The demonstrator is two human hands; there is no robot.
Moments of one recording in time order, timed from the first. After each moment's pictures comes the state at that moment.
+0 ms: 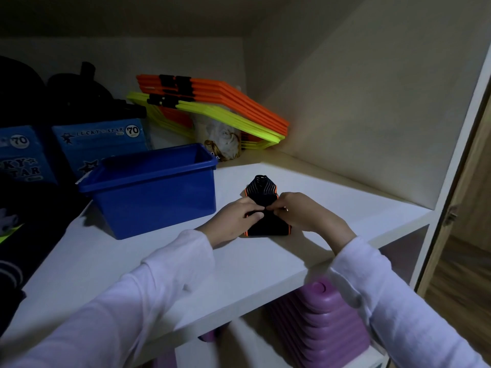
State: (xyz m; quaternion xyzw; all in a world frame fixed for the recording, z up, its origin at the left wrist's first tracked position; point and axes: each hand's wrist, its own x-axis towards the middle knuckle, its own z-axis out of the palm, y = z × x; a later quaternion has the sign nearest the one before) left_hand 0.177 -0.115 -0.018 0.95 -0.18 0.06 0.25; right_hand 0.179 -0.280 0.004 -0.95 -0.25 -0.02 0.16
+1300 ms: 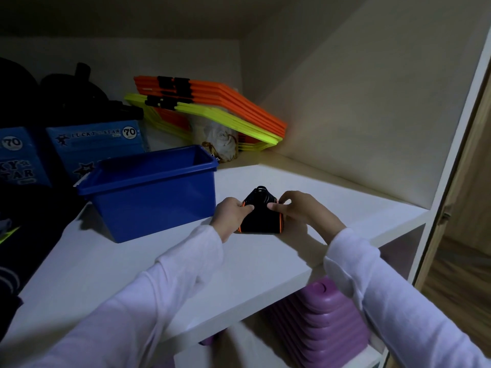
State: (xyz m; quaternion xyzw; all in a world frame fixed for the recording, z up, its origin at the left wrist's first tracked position) left_hand 0.199 -0.118 -0.022 0.88 0.07 0.06 0.46; right_hand 0.207 -0.278 -0.007 -0.94 -0.08 0.01 0.32
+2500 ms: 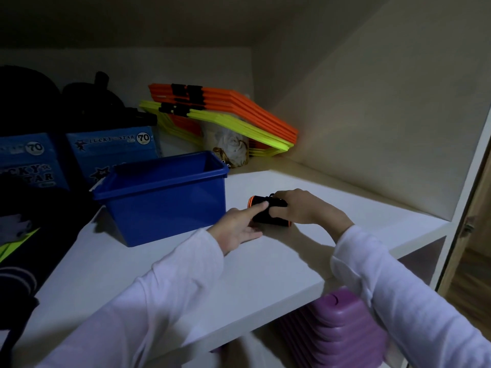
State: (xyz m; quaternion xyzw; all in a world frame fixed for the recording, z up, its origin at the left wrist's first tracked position) left_hand 0.183 -0.114 -0.007 0.66 0.11 -0.08 0.74; right_hand 0.206 -0.265 0.017 -0.96 -0.21 0.00 0.20
